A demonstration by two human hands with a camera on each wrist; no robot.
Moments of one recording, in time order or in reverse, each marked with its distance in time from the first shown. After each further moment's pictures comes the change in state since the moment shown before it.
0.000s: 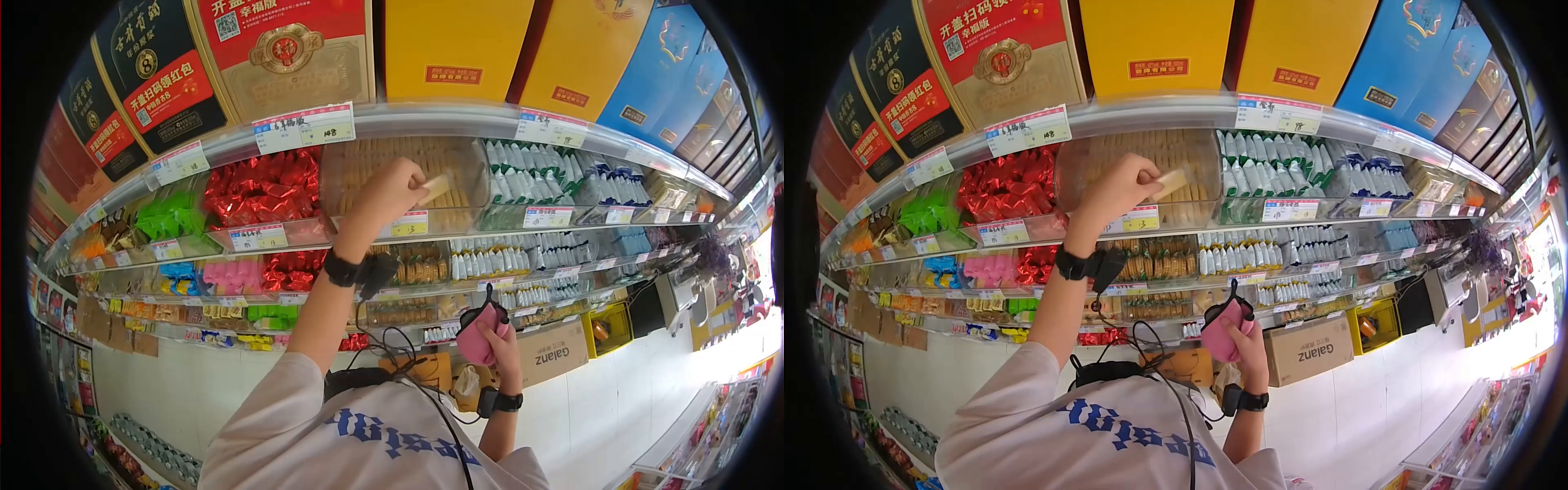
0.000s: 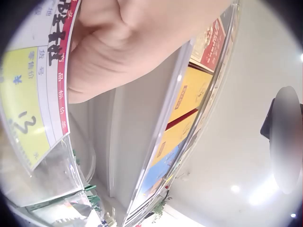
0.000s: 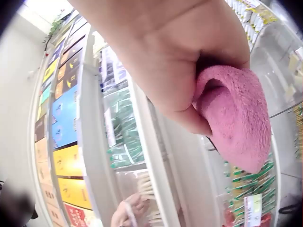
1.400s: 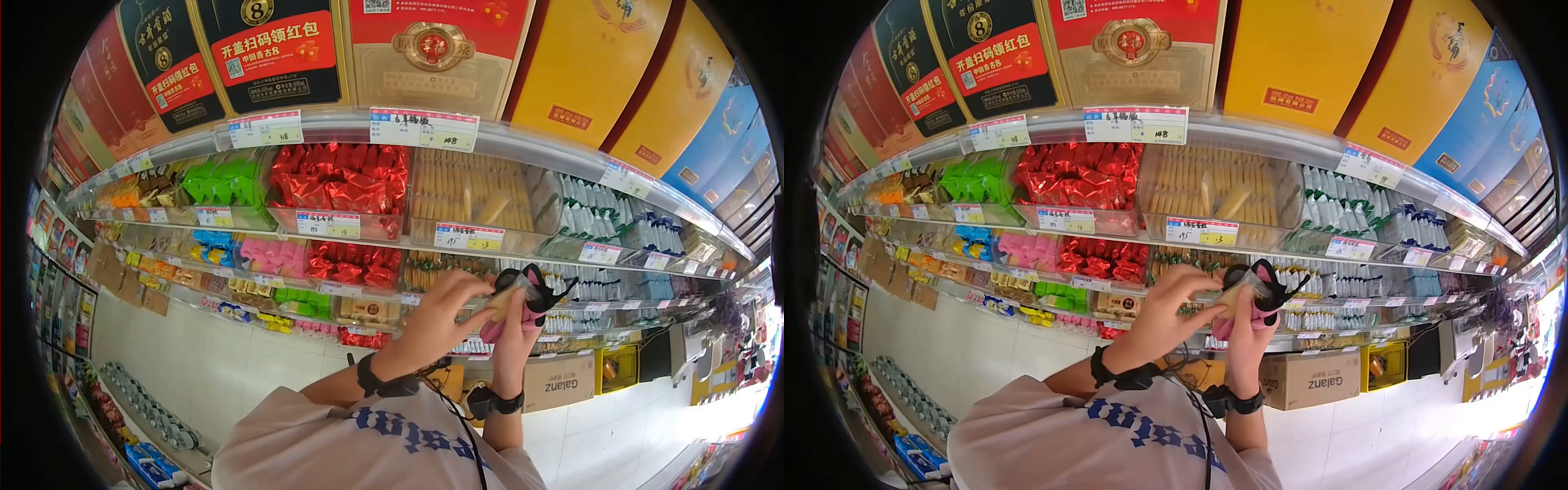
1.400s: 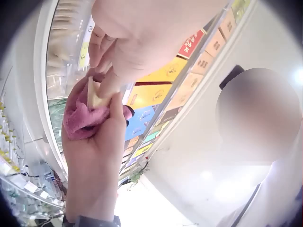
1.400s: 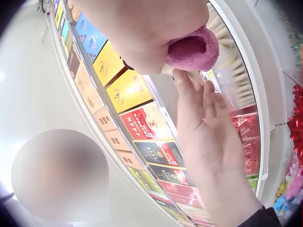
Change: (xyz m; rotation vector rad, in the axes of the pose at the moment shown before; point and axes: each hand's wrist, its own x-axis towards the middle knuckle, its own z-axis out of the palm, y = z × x) left_hand -0.165 0.048 0.005 -0.289 0.220 0.171; right_hand -0.027 -0.127 0.184 0.264 -0.019 -0.458
